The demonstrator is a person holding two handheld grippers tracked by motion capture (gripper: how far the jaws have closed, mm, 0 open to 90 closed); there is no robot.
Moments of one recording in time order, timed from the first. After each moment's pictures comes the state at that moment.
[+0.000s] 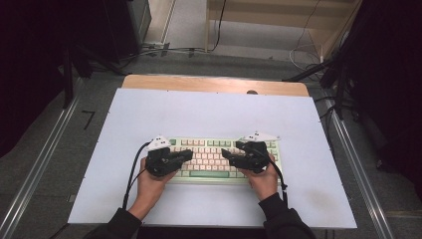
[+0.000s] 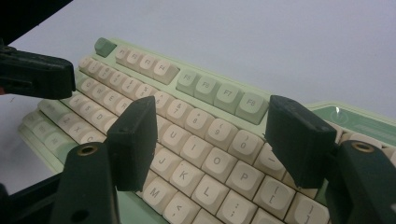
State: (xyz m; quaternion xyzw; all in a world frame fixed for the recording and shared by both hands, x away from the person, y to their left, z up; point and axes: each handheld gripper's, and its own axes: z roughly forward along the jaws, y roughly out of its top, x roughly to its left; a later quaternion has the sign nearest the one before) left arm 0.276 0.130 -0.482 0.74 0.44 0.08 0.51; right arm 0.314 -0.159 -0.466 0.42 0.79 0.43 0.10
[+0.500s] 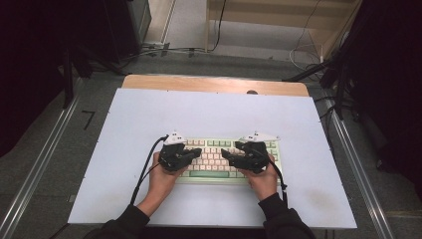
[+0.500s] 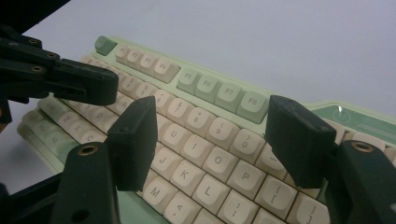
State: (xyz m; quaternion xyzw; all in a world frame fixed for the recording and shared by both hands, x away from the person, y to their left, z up) left arm 0.297 0.101 -0.484 0.77 0.44 0.09 0.46; right arm 0.314 -0.158 -0.467 0.42 0.79 0.43 0.10
